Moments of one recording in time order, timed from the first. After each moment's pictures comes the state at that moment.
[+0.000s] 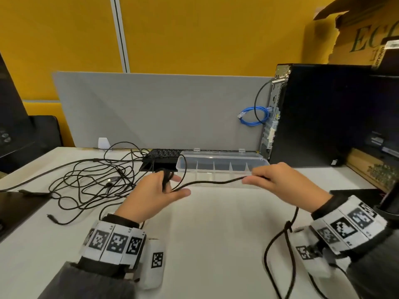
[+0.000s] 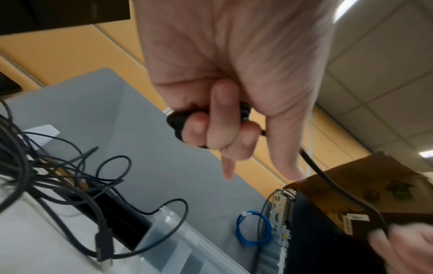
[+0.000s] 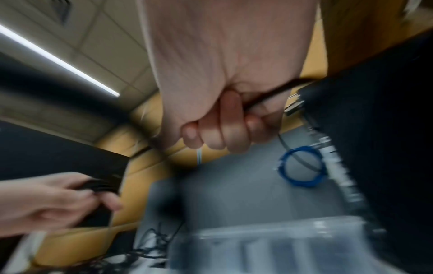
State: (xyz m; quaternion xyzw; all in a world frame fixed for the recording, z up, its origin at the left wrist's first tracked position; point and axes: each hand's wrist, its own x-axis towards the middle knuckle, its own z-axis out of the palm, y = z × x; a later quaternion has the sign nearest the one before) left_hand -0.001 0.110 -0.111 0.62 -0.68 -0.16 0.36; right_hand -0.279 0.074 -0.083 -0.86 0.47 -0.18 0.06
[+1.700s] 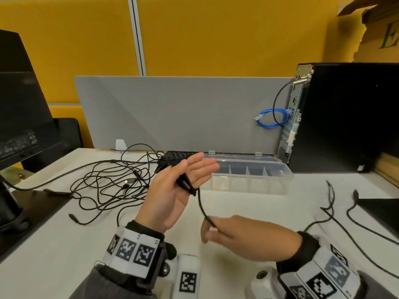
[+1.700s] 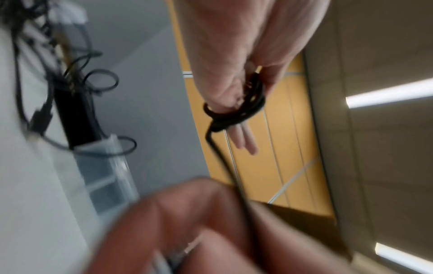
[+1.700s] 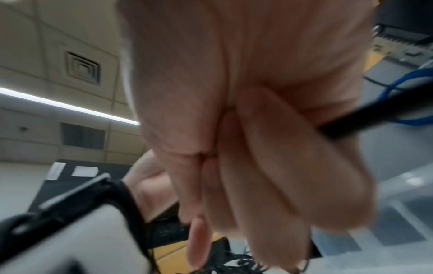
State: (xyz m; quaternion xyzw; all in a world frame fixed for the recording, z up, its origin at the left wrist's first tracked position) left_hand -0.022 0.117 -0.098 0.21 -0.43 -0.59 0.65; right_hand -0.184 0.122 -0.106 -0.89 0.34 -0.01 0.30
